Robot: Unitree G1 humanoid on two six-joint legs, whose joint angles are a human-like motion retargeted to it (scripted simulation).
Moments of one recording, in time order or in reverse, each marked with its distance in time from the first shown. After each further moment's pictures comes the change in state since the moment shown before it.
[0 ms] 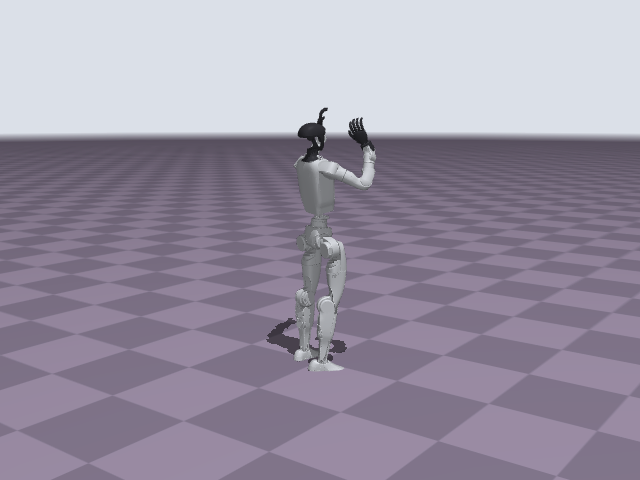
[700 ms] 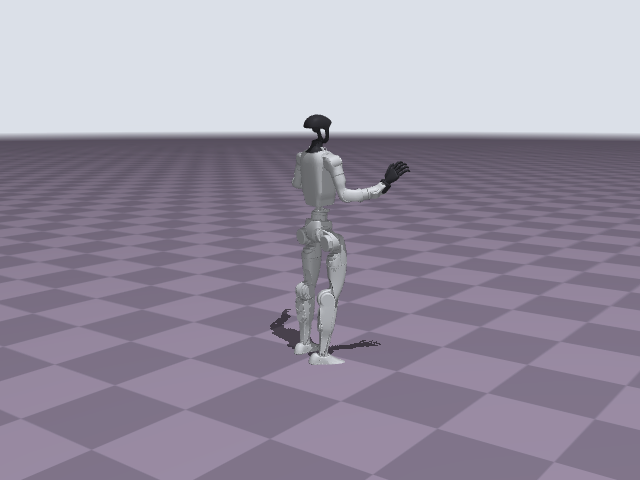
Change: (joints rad) left arm 0.755 -0.363 0.521 0.152 -0.350 0.078 -0.227; right arm 0.689 0.310 -0.435 0.414 0.204 -0.167 0.198; waist -0.042 -0.017 0.091; left_leg -0.007 -0.004 -0.004 -0.005 0.010 -0.001; right_leg -0.006 -0.001 -0.003 -0.005 0.006 -0.005
